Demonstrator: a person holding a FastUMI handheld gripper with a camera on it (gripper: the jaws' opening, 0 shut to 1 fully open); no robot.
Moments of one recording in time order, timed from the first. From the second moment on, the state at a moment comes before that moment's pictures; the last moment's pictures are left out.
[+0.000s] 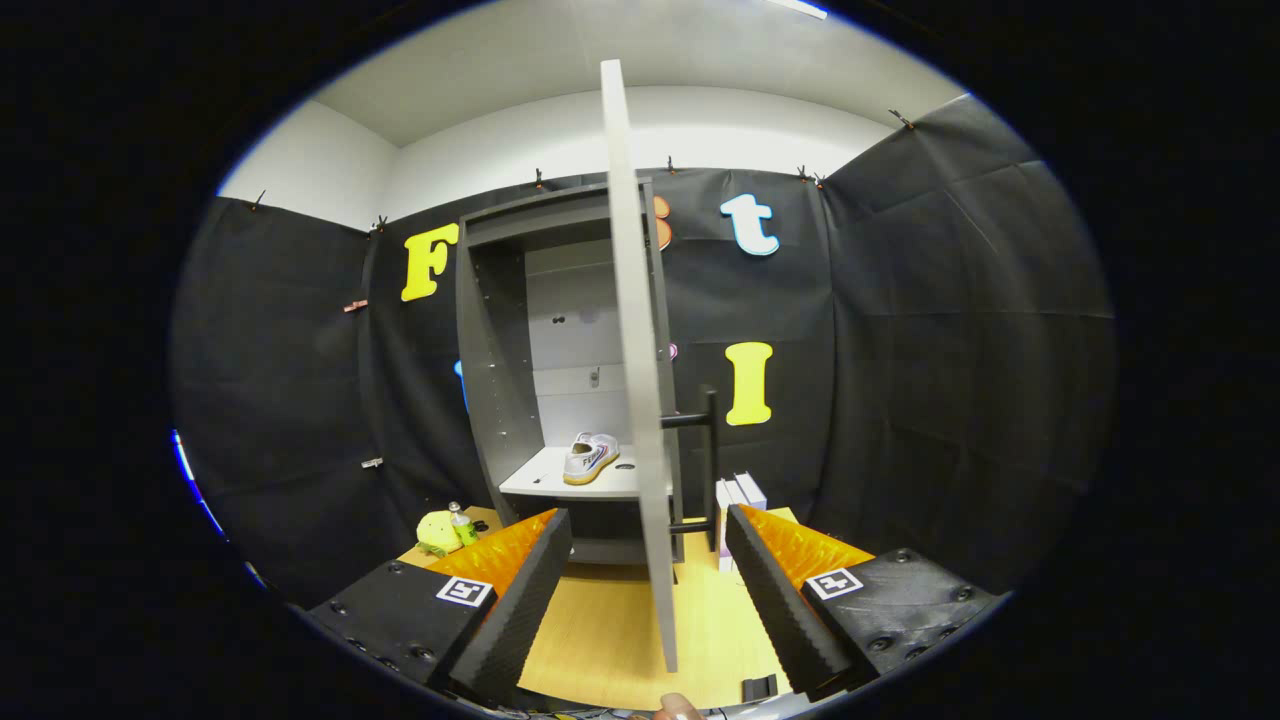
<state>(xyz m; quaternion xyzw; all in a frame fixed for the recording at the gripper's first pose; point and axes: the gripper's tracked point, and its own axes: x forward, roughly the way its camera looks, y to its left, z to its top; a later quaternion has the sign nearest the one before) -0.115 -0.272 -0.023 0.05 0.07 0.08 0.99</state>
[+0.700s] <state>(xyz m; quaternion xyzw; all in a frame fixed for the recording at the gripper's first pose) -0.054 -0.311 -0.037 0.04 0.09 0.07 0.99</state>
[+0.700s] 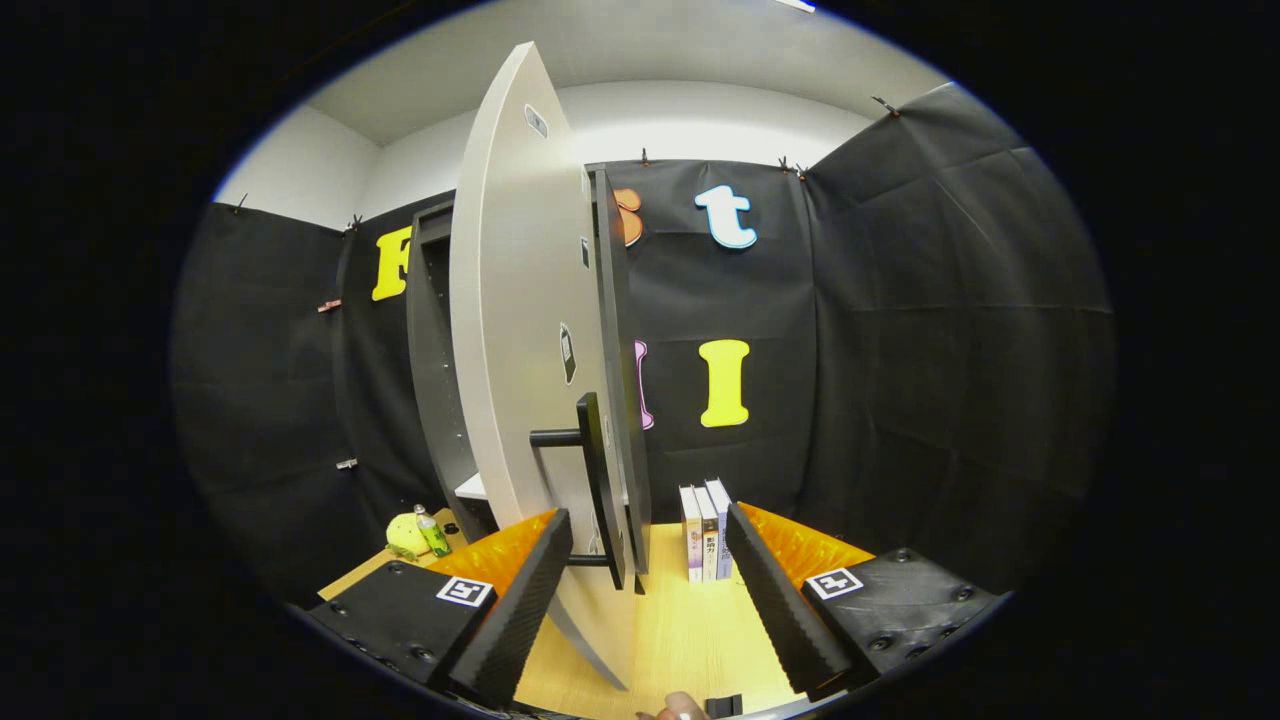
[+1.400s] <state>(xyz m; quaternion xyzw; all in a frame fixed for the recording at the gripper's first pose) -0.046 -0.217 -0.047 0.04 0.08 0.07 0.99</state>
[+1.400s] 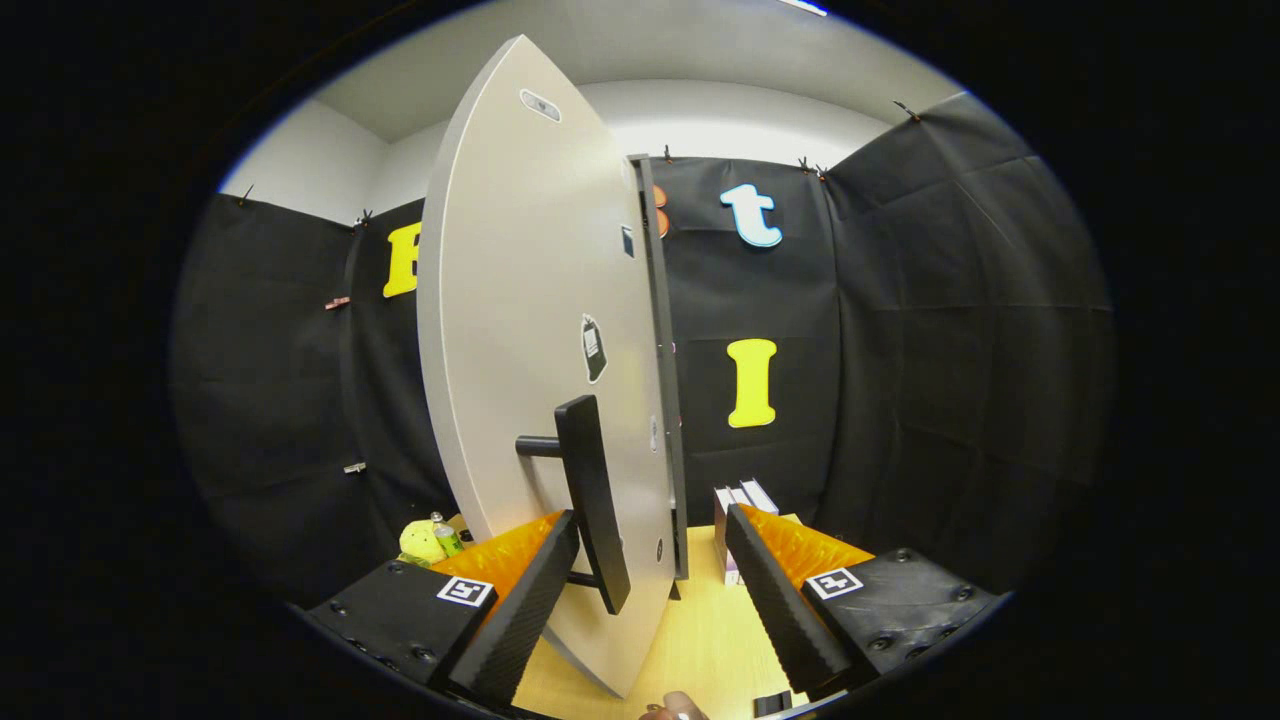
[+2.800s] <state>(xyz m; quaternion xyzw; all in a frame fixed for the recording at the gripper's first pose) 0.045 -0.019 -0.071 0.05 0.08 0.08 0.99</state>
